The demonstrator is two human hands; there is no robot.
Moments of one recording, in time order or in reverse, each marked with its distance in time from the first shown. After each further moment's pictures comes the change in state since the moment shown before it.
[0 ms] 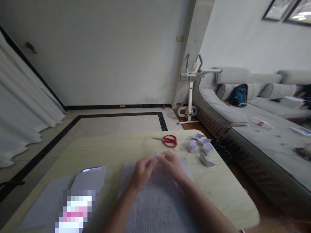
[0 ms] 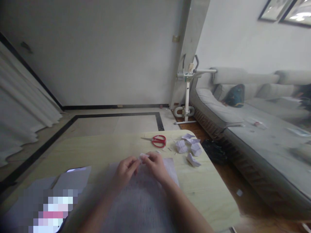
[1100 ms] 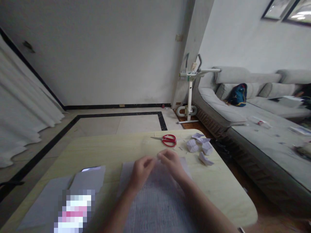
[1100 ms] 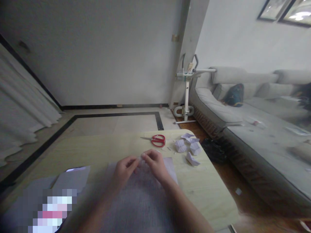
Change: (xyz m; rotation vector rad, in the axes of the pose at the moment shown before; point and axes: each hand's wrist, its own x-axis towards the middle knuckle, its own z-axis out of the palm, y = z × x) left_hand 0.001 -0.003 0.003 -0.032 0.074 0.001; right_hand 0.002 0.005 -0.002 0.123 0.045 -0.027
